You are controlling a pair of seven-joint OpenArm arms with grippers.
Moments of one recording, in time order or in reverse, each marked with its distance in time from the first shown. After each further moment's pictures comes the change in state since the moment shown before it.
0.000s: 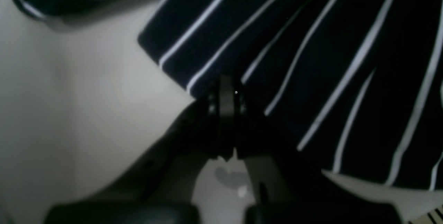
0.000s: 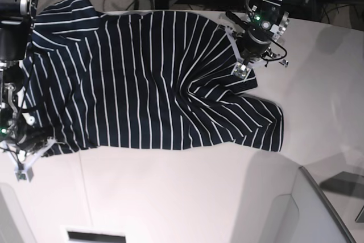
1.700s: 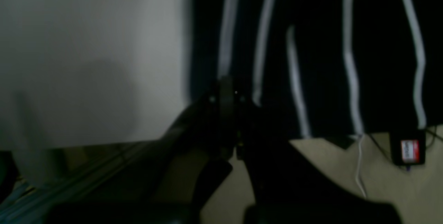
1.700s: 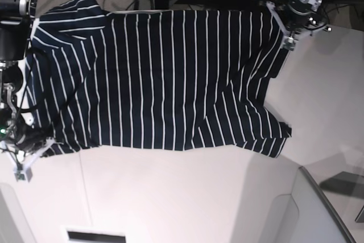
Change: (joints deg) left arm 12.1 -1.9 -18.3 6.8 -0.1 -0.5 0.3; right arm 0.0 0.3 0.1 0.0 0.0 0.0 0.2
